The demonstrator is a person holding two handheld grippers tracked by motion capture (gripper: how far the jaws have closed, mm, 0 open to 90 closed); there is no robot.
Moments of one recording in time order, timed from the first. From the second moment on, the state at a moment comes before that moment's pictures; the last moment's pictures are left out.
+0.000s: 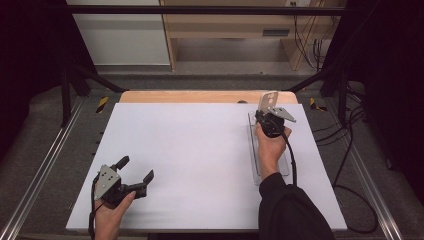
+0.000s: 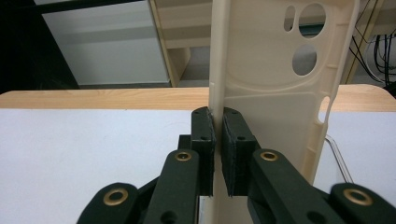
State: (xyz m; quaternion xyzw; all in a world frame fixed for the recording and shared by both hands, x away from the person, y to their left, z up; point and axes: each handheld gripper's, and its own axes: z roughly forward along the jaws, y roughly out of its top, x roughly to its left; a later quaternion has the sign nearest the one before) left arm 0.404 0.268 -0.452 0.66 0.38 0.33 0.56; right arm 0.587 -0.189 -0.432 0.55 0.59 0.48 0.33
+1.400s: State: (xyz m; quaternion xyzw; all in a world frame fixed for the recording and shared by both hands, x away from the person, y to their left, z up) left arm 0.403 0.266 -0.451 0.66 0.37 0.33 0.56; right arm 0.599 -0.176 -0.427 0.52 0.61 0.48 0.35
